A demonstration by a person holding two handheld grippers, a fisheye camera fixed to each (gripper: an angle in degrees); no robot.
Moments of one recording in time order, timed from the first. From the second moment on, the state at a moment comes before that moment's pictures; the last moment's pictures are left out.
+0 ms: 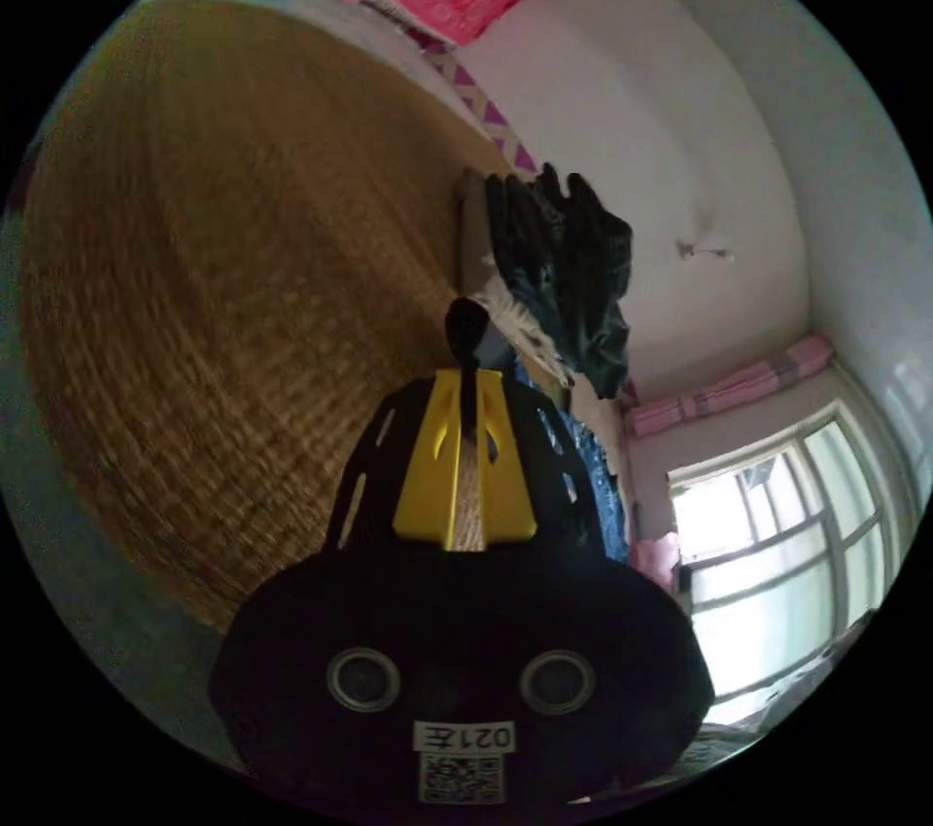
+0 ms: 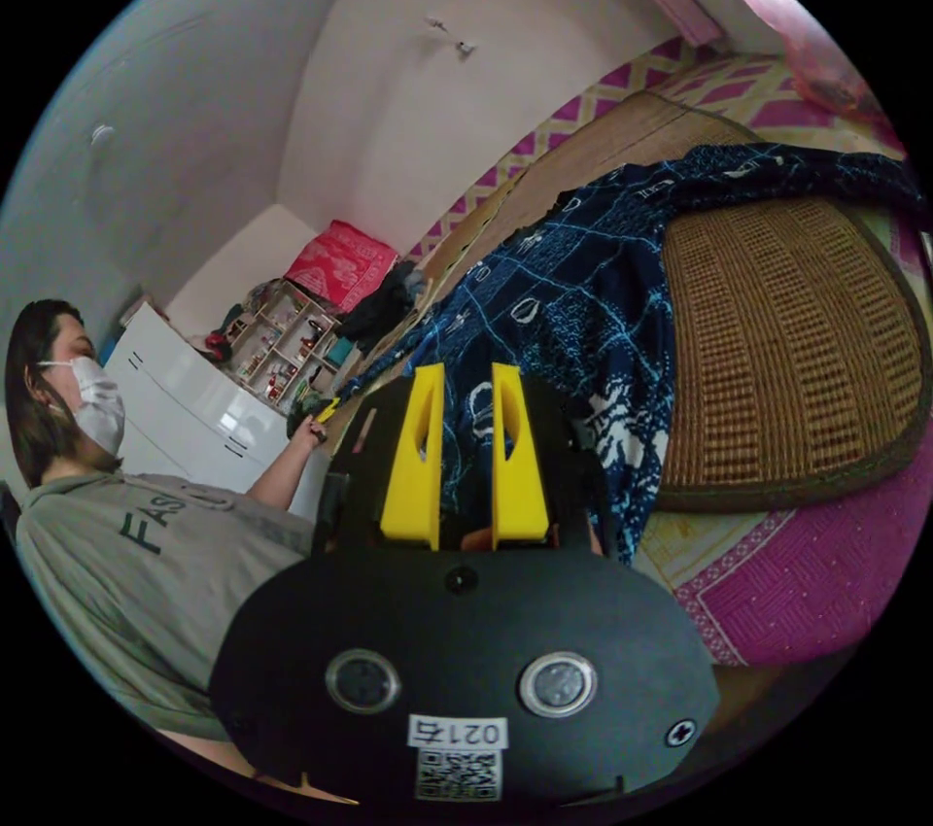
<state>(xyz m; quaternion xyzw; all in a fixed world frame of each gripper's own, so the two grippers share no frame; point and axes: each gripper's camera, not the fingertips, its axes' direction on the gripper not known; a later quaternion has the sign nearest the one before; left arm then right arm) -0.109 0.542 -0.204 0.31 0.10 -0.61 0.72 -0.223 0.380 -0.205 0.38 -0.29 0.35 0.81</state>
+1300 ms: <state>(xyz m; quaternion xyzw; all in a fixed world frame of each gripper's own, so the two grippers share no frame) 0.393 -0.297 -0.034 0.21 0.04 -0.11 0.97 -0.278 0.422 -0.192 0.29 -0.09 0.29 0.91</state>
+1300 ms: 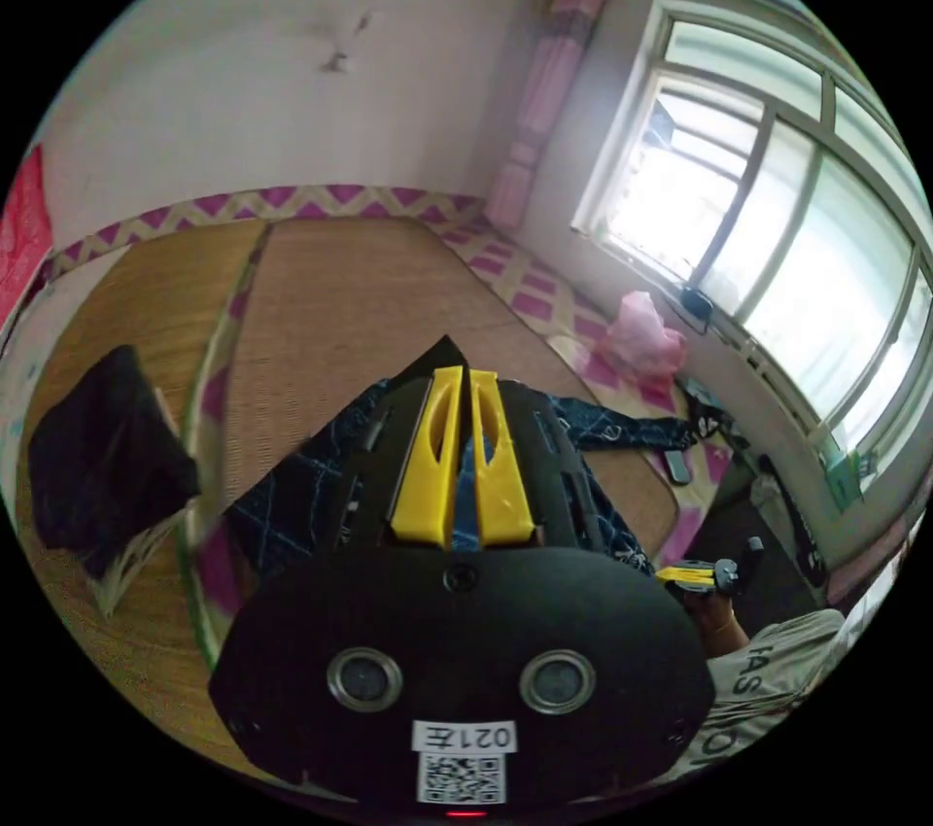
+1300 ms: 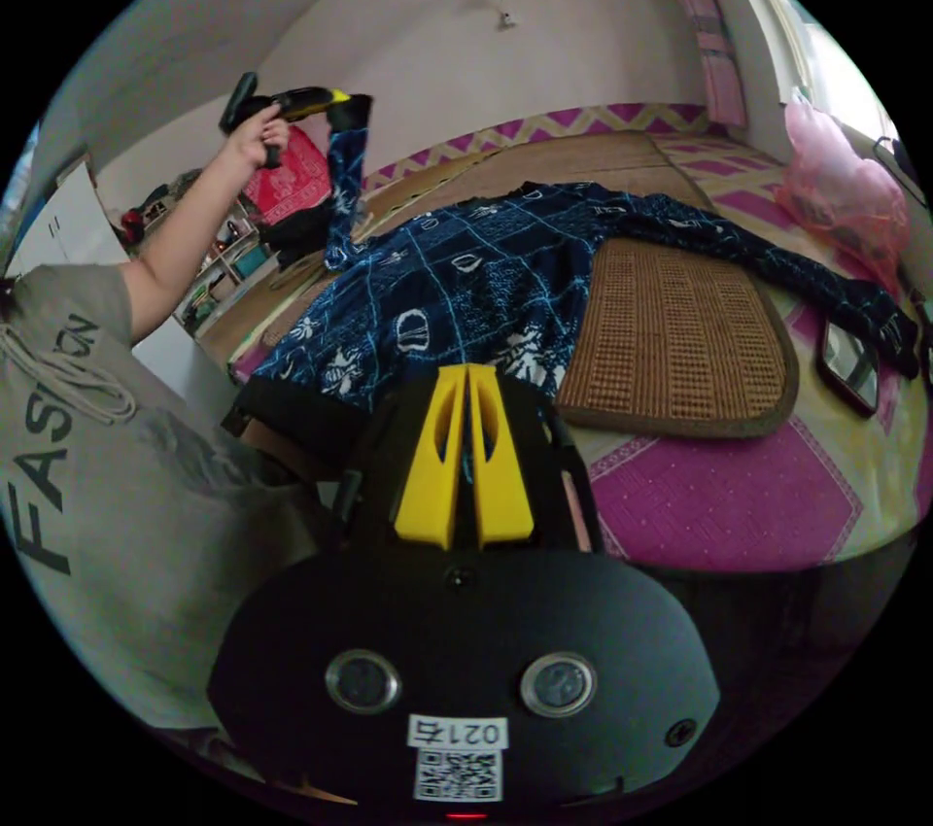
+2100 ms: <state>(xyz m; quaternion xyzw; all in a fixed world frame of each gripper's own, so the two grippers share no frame) 0.572 -0.462 0.291 0.17 0.35 -0.05 0.92 -0.123 0.591 -0.215 0.30 0.00 0.41 0.86</state>
